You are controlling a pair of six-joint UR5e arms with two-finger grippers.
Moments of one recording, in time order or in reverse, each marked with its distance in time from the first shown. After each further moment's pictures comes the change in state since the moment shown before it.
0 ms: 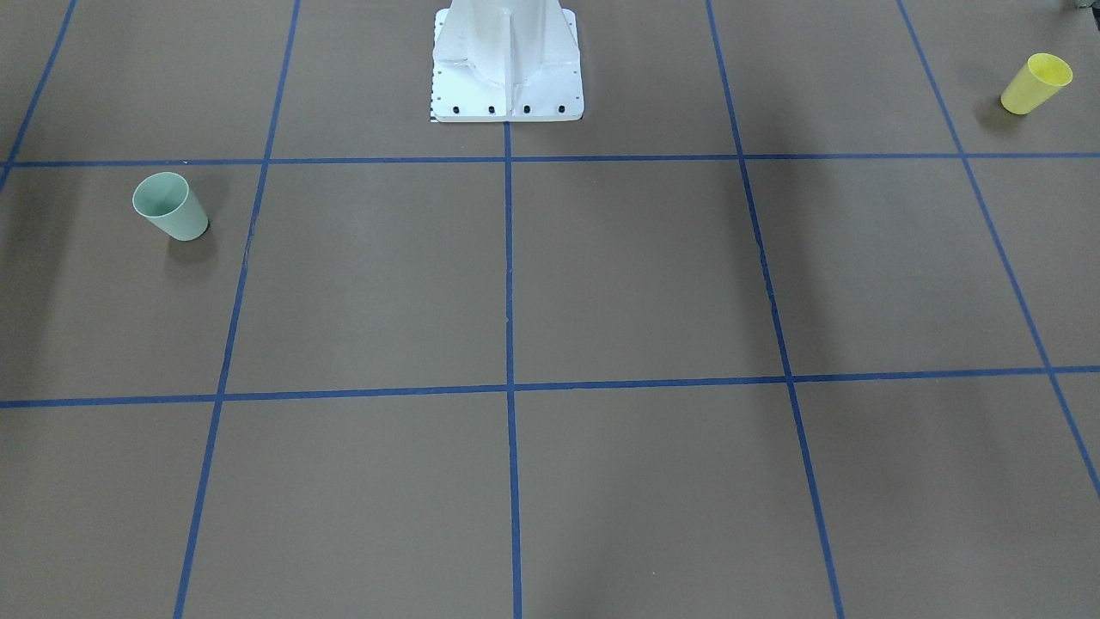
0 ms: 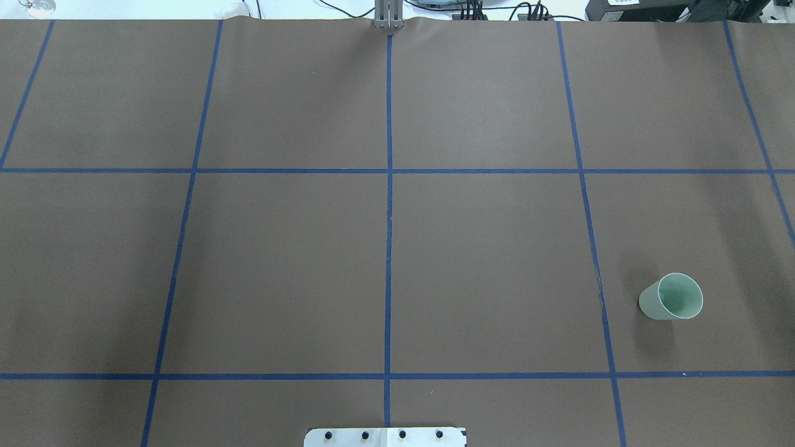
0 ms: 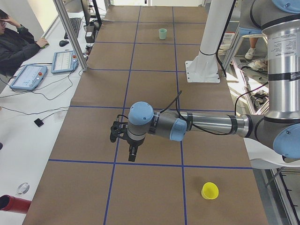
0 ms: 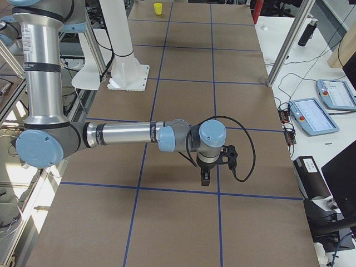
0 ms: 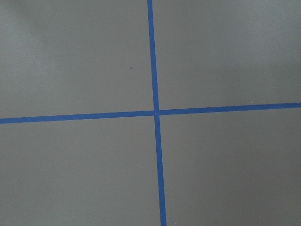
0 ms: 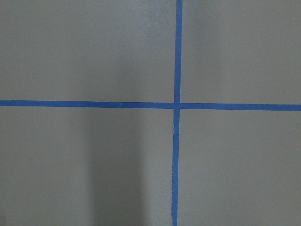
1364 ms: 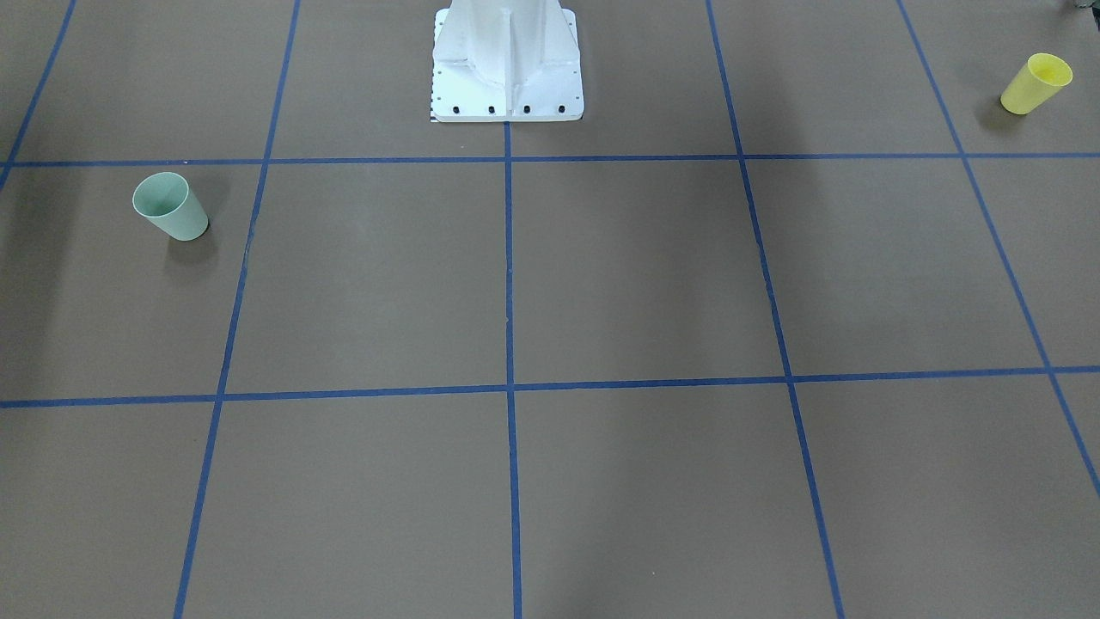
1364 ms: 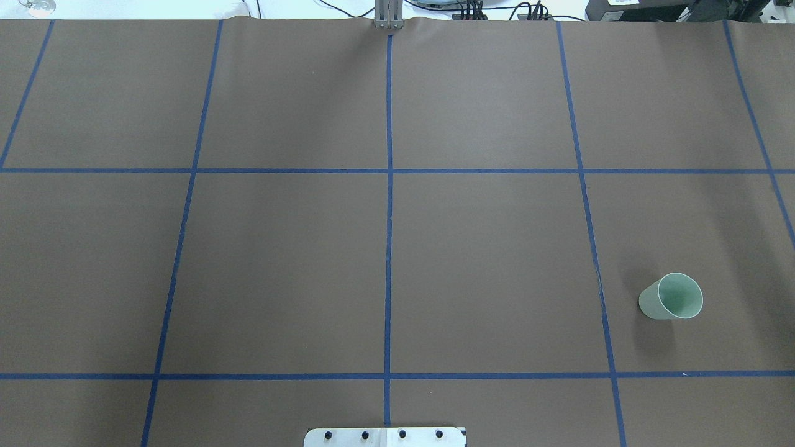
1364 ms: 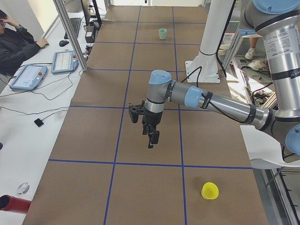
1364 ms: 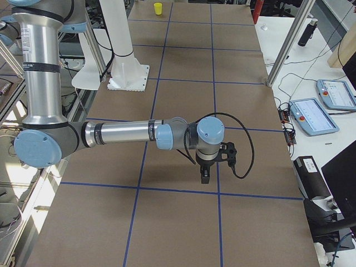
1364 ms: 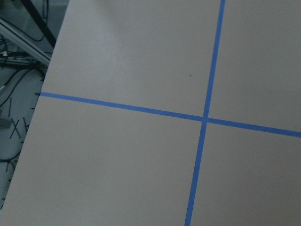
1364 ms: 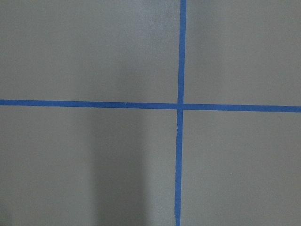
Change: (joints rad) left arm 0.324 0.218 -0.451 0.287 0.557 -0.660; right arm 0.003 -0.010 0.030 0.002 0.002 0.000
